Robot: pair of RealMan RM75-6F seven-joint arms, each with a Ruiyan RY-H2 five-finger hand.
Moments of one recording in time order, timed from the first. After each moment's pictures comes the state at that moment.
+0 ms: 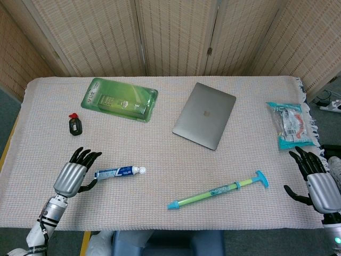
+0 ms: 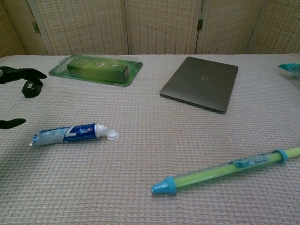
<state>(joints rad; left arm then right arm) -0.36 -1.34 -0.09 -1.59 1.52 1.21 0.18 0.09 -1.04 0.01 -1.59 -1.60 1.49 0.24</state>
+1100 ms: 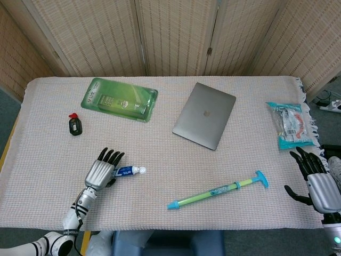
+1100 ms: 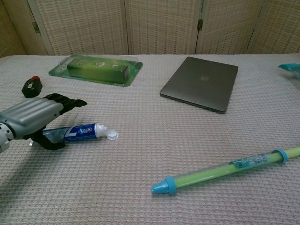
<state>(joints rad) -0.50 -1.66 -0.10 -1.26 1.40 1.08 0.37 0.09 -1.05 0.02 -1.60 -1.58 1.47 0.23</state>
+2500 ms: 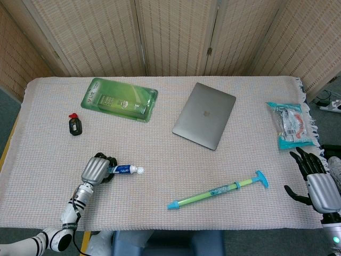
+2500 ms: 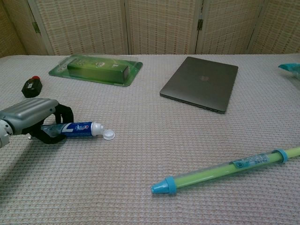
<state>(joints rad) -0.53 -1.67 -0.10 -1.17 1.36 1.05 0.16 0.08 -1.05 0.02 -1.60 -1.57 1.47 0.21</state>
